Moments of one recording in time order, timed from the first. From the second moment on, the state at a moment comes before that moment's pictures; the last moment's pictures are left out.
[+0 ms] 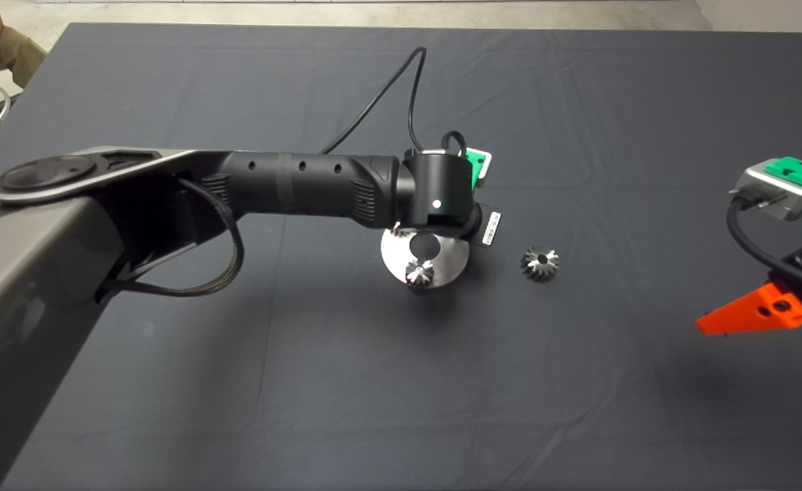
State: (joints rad) left arm -0.28 2.98 -1.29 0.93 1.32 -1.33; right arm 0.83 2.02 -0.49 0.16 -1.45 1.18
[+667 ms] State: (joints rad) left arm -0.28 2.97 -1.28 0.94 1.33 -1.33; right arm 0.83 2.02 -0.49 0.16 -1.45 1.18
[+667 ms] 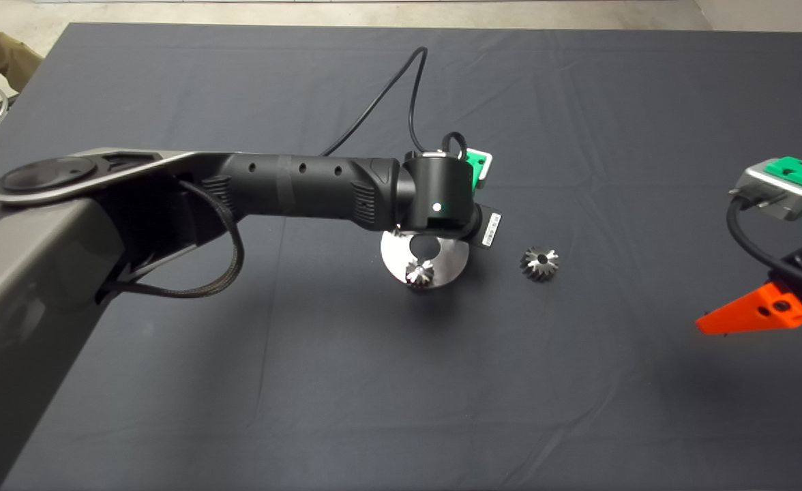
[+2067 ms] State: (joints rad) left arm -0.27 2.98 -1.30 0.94 1.36 -1.30; right arm 0.83 2.02 -0.49 0.16 -1.44 1.18
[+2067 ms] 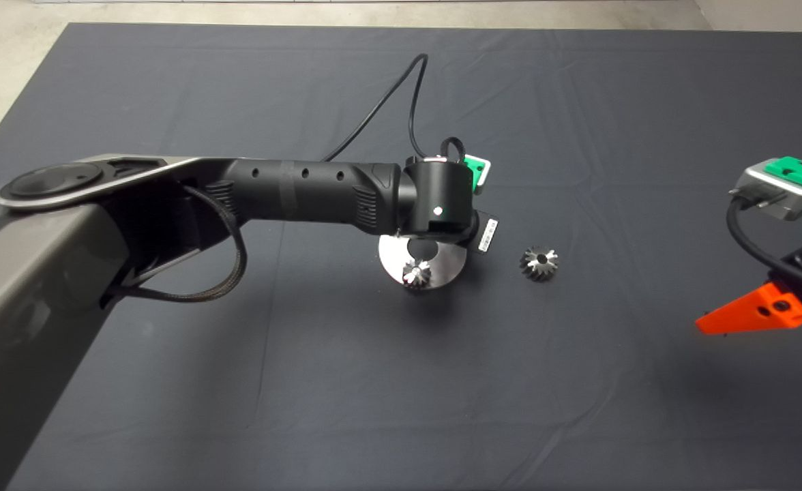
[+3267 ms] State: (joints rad) left arm -0.27 2.98 -1.29 0.93 1.38 -1.30; right arm 0.83 2.02 -0.49 0.16 -1.44 1.18
